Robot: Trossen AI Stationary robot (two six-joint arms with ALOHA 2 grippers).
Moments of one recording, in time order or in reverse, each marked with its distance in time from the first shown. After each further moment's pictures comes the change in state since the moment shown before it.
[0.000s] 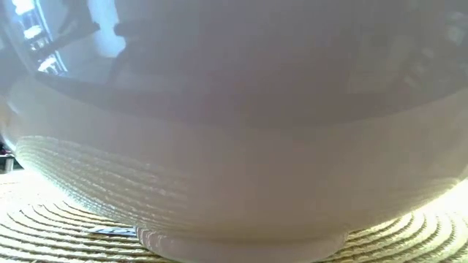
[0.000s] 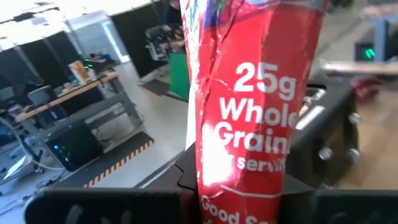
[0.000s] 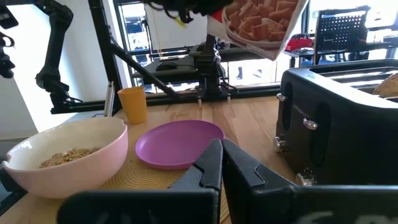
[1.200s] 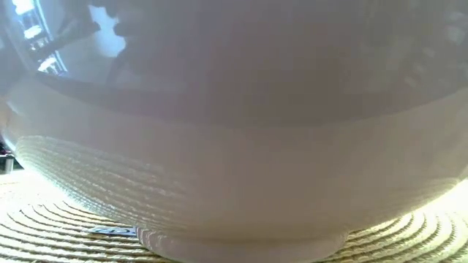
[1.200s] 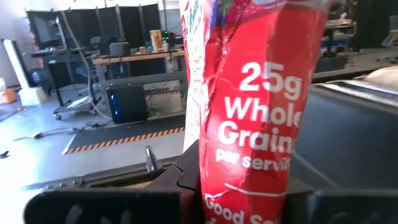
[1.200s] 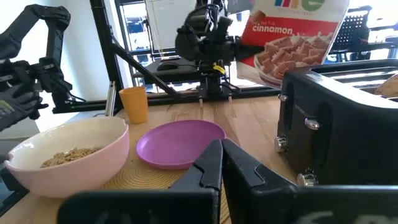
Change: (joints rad) left arm 0.307 0.009 -0.548 0.628 -0.066 -0.183; right arm 0.000 0.000 0.000 0.000 -0.005 0.000
